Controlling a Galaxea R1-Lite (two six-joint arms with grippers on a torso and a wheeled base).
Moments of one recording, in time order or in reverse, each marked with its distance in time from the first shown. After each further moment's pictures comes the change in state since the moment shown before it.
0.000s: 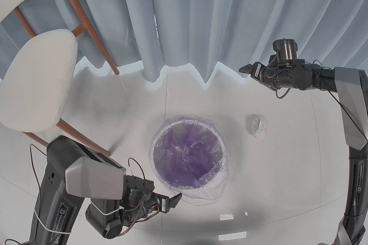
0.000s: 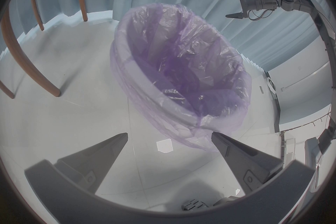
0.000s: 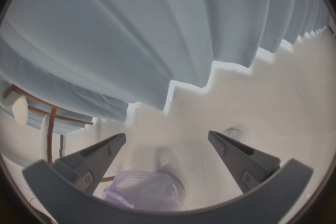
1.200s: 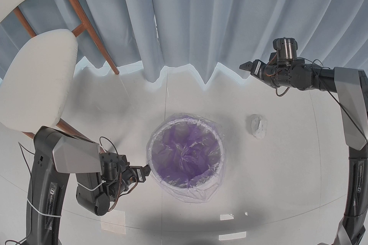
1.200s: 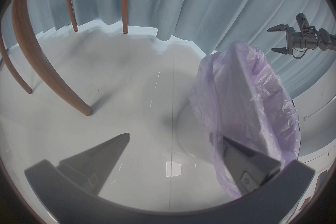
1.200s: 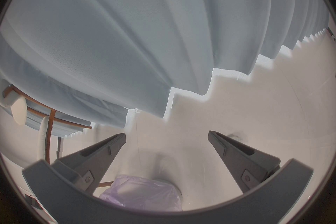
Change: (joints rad) left arm 0.268 0.032 -0.169 0.008 0.013 -0.007; right arm 0.004 0.001 0.000 -0.044 -0.033 -0.007
